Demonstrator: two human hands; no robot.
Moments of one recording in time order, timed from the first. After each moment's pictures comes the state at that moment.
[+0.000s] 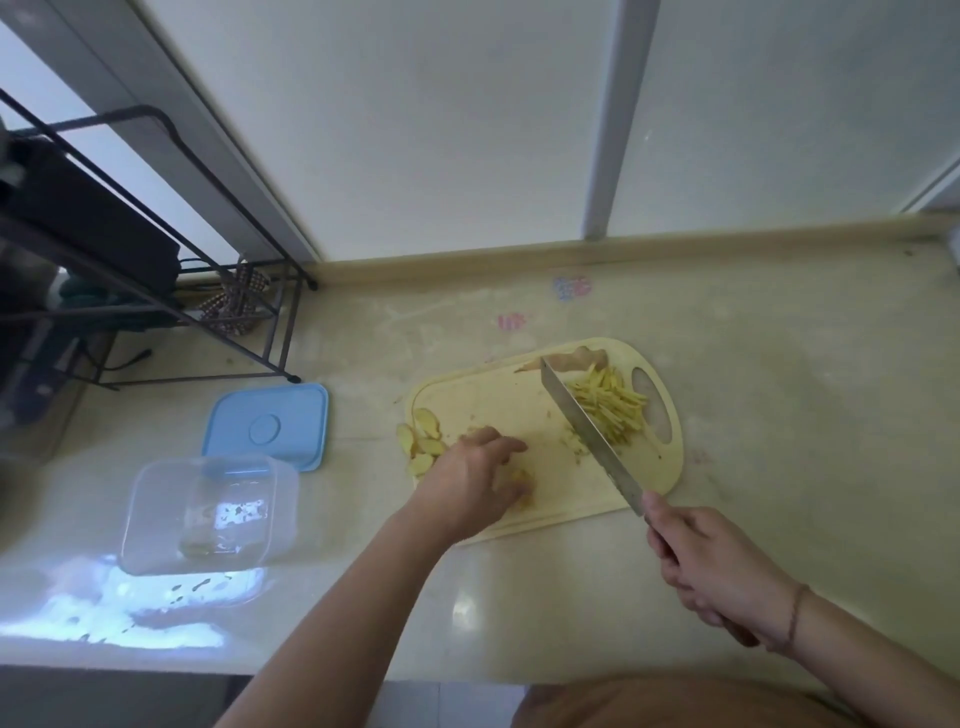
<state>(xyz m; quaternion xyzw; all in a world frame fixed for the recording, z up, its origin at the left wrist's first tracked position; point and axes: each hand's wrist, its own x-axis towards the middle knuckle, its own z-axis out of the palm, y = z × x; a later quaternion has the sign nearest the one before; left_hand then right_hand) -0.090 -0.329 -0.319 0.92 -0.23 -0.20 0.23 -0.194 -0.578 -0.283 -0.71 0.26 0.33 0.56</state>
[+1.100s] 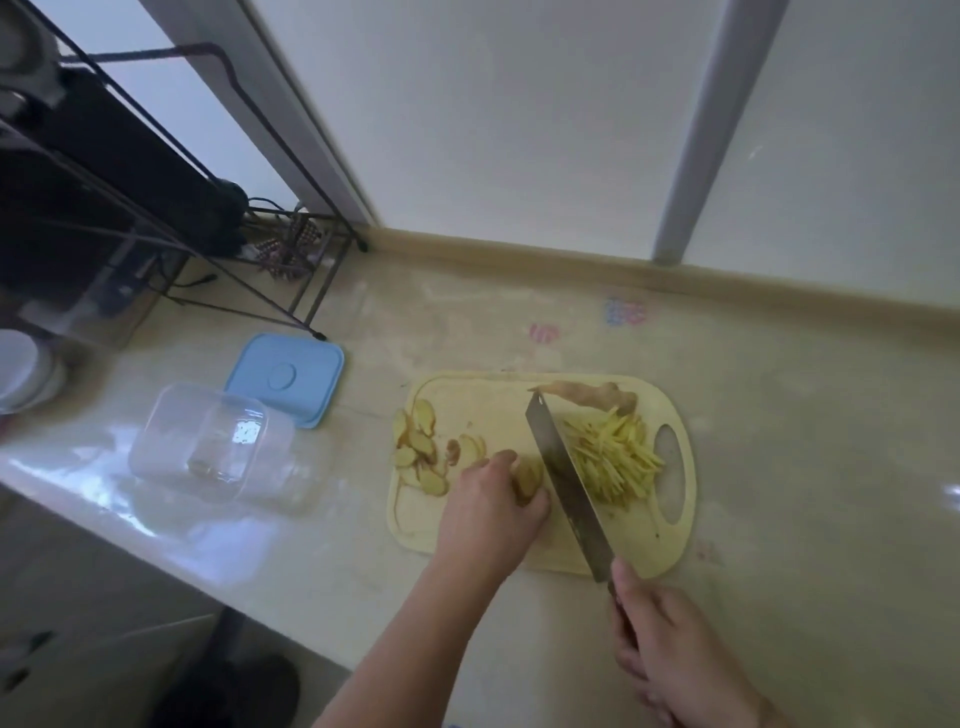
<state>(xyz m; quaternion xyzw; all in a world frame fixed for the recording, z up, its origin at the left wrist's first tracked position) -0.107 -0.423 -0.310 0.94 0.17 -0.12 0.27 -0.162 -0.608 -0.300 -0.69 0.20 0.42 0.55</state>
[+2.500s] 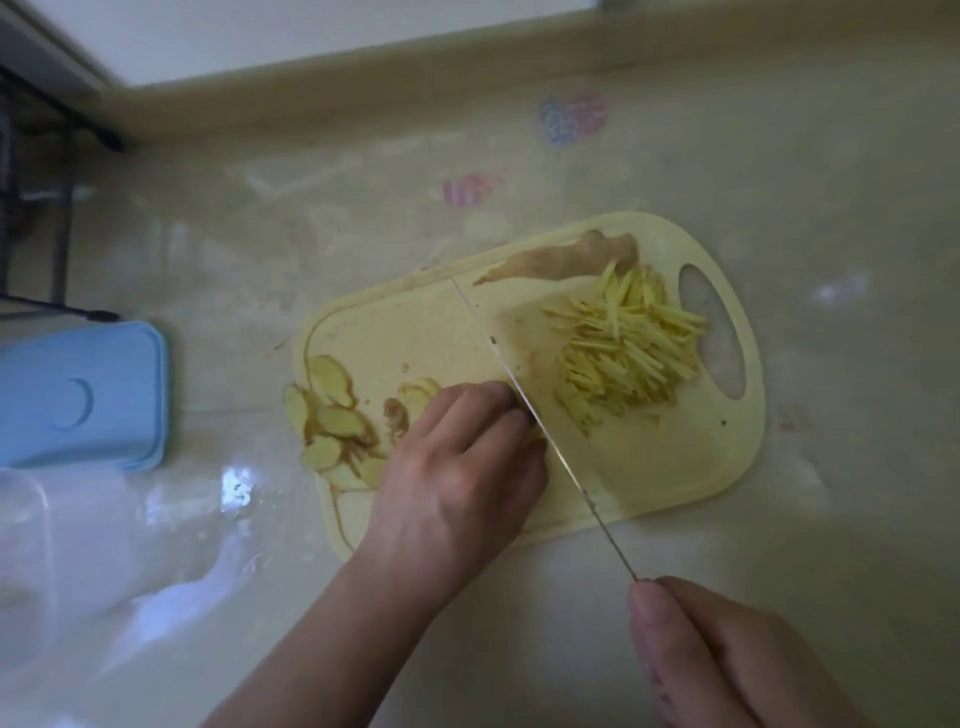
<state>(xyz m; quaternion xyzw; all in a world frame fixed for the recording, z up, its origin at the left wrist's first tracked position) -0.094 -0.363 -0.367 0.91 -0.28 0.06 0.29 -0.200 -0.504 -0.306 -0.79 0.28 0.06 0.53</state>
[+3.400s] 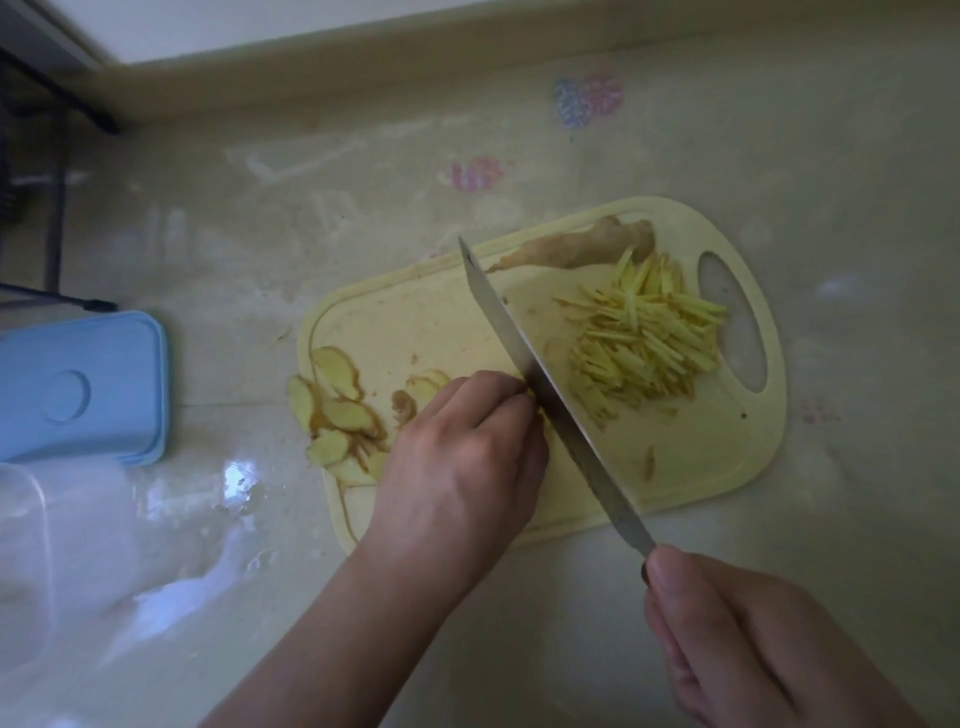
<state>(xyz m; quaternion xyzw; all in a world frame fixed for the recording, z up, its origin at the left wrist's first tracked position) -0.090 -0.364 -0.358 0.93 -0.25 0.03 0.27 -0.193 -0.518 -0.289 -0.83 0.25 0.11 0.48</state>
